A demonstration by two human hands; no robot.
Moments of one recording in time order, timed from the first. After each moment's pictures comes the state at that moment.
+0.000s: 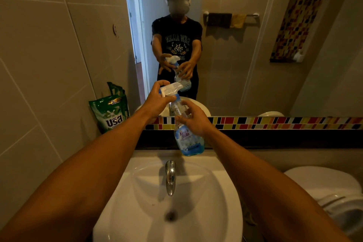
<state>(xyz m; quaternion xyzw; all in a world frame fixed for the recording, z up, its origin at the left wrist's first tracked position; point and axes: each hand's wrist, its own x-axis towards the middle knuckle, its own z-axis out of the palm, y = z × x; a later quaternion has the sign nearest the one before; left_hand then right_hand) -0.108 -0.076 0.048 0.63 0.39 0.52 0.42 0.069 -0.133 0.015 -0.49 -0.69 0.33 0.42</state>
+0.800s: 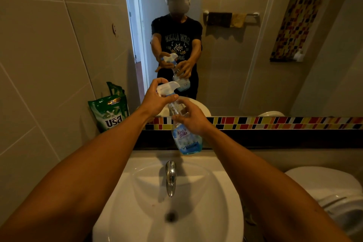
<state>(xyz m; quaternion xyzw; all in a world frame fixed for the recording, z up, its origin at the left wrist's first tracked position) -0.113 -0.073 0.049 0.64 0.37 0.55 0.39 0.061 -0.125 0.017 -0.48 -0.70 0.33 0.41</state>
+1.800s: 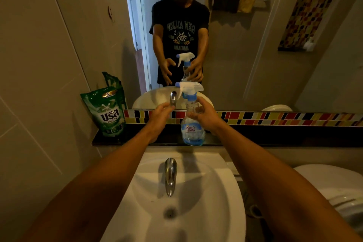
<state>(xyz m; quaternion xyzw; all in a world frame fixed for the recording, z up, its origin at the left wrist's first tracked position) -0.097 -0.083 -0.028 0.54 0.50 0.45 0.51 0.101 -0.080 -0.018 -0.51 -0.63 0.39 0.43</state>
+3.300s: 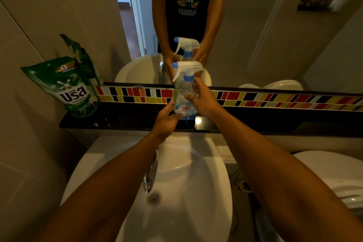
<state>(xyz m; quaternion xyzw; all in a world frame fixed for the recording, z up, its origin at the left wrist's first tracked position) 0.001 -0.031 -0.142 0.50 0.48 0.45 0.56 0.154 -0.003 -0.074 -0.54 -0.62 0.42 0.39</state>
